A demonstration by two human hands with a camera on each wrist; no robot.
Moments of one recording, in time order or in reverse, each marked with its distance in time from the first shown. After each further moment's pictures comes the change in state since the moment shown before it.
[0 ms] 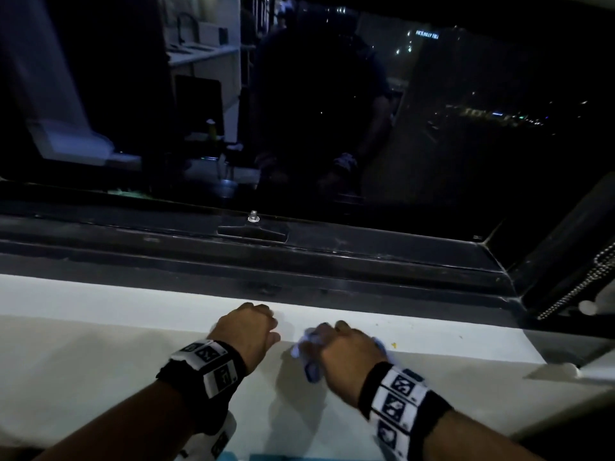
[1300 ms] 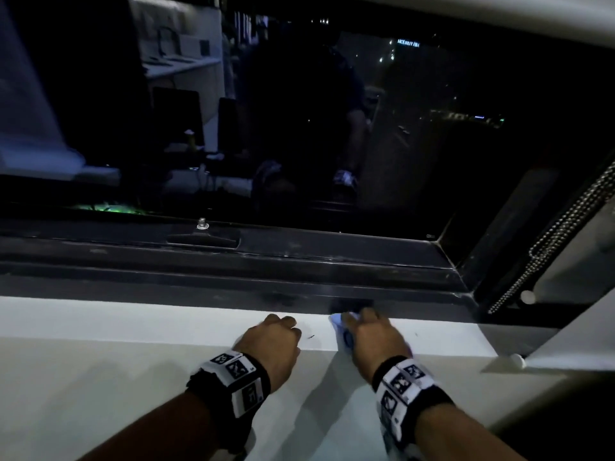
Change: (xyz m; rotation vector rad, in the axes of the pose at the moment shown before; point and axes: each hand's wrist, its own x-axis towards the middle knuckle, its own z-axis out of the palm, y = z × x) left_hand 0.011 0.110 -0.005 0.043 -0.019 0.131; right_hand -0.041 0.104 0.013 0.156 0.134 0.389
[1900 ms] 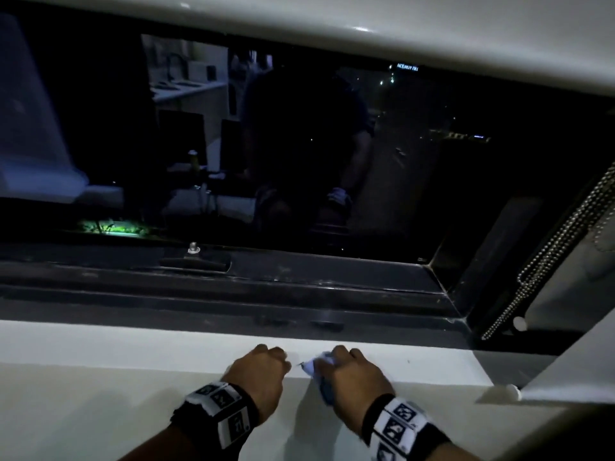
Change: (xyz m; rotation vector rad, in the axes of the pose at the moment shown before) left_hand 0.015 -0.002 0.018 -0.034 -0.041 -0.017; right_hand -0.012 -0.007 0.004 -0.032 -0.111 -0.226
